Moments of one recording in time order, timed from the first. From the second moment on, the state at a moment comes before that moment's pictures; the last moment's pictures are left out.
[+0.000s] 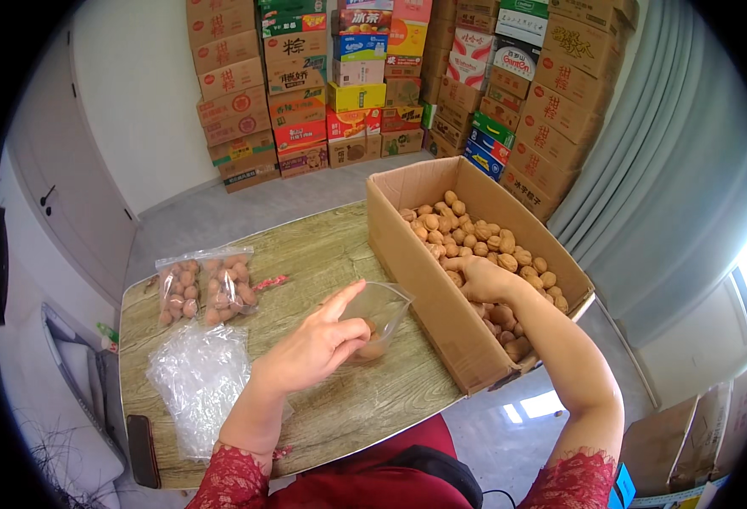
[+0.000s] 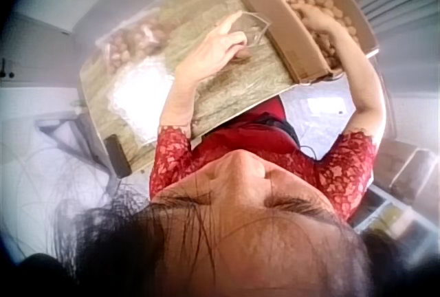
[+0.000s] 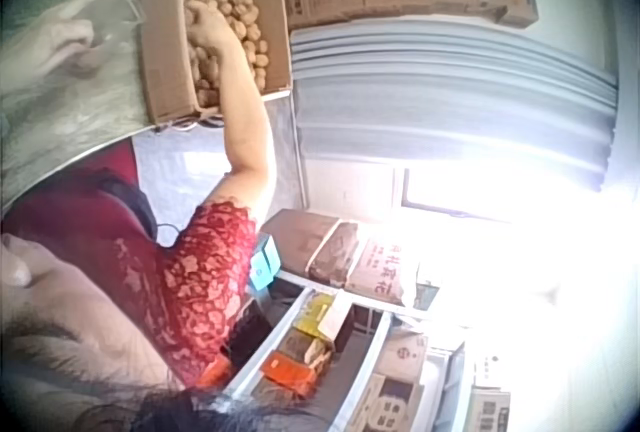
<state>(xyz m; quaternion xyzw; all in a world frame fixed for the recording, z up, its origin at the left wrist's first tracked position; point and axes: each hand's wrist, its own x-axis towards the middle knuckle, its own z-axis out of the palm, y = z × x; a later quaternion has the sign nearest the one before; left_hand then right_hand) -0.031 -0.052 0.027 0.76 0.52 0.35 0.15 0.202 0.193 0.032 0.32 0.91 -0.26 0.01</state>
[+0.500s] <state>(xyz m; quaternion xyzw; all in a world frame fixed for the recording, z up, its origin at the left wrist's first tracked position) -0.028 -0.046 0.024 0.72 0.54 0.41 0.14 0.113 0.110 0.079 0.11 0.91 -0.24 -0.32</state>
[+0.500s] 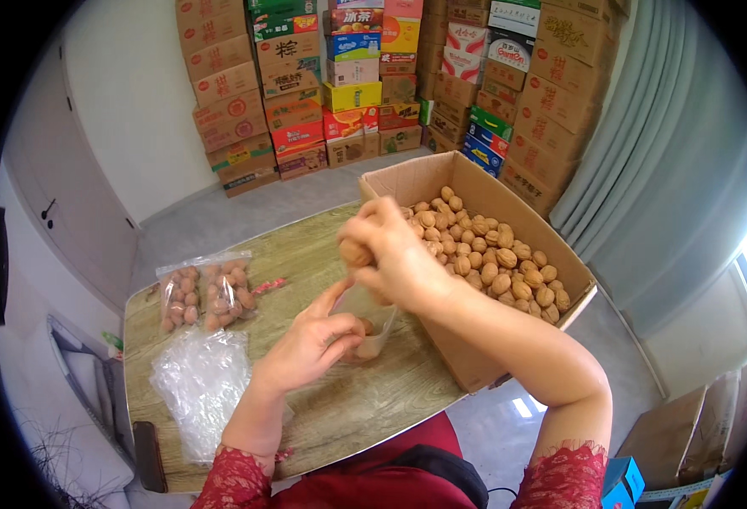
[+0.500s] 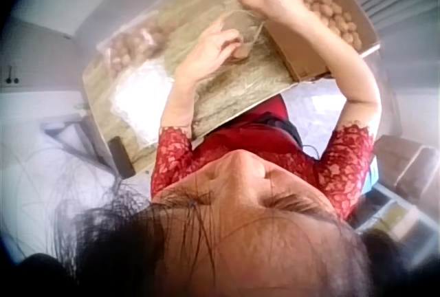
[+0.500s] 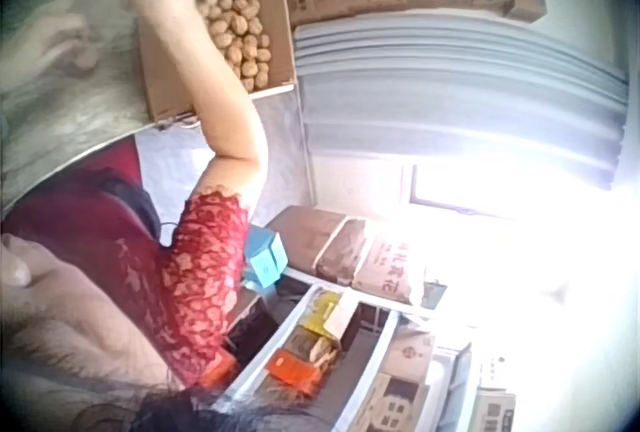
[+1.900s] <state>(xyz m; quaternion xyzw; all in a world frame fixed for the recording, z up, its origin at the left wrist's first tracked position) -0.040 -0.050 0.023 0.75 0.57 0.32 0.12 0.229 0.275 0.019 0.48 0.87 -0.08 0.03</state>
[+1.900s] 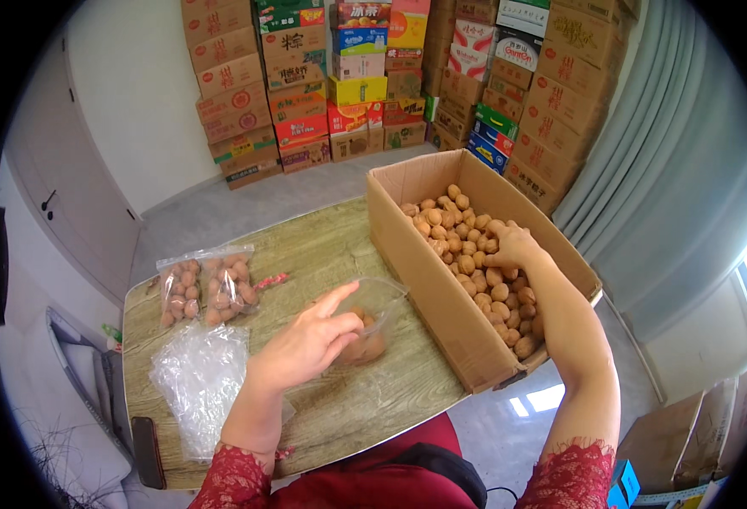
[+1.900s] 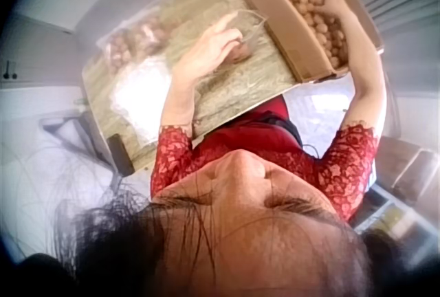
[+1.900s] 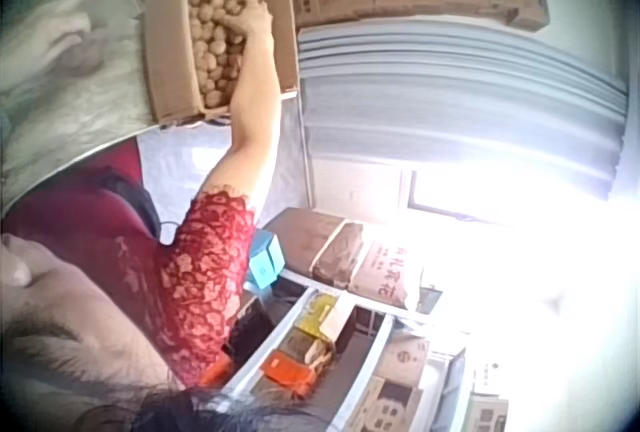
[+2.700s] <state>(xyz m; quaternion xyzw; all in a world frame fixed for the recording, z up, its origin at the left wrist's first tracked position) -0.037 -0.051 0.023 0.75 0.58 0.31 0.13 0.188 0.257 0.009 0.31 0.93 -0.16 0.09</state>
